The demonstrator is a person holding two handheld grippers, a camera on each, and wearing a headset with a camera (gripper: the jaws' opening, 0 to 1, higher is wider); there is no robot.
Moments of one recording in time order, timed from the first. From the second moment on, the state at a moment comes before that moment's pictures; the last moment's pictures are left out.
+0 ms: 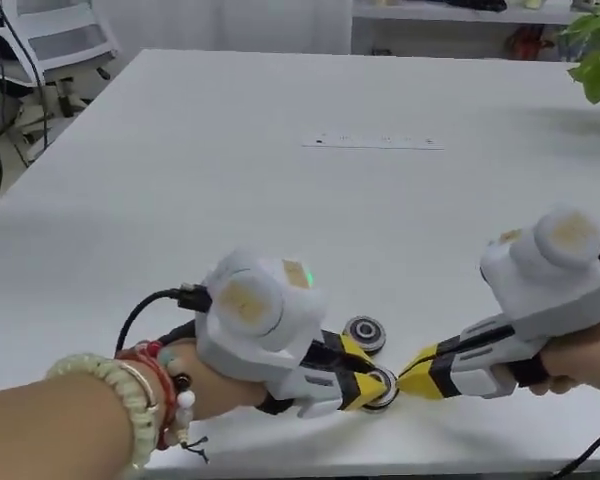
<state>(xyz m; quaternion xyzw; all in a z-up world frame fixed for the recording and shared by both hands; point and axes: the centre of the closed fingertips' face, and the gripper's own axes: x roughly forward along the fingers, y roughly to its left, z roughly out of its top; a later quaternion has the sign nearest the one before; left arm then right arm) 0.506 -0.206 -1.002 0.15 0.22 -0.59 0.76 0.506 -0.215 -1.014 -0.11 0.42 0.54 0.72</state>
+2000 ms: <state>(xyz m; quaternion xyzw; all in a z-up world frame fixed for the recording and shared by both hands) 0.502 -0.211 -1.001 0.16 0.22 -0.60 0.75 0.508 -0.221 -1.010 0.02 0.41 0.57 0.72</state>
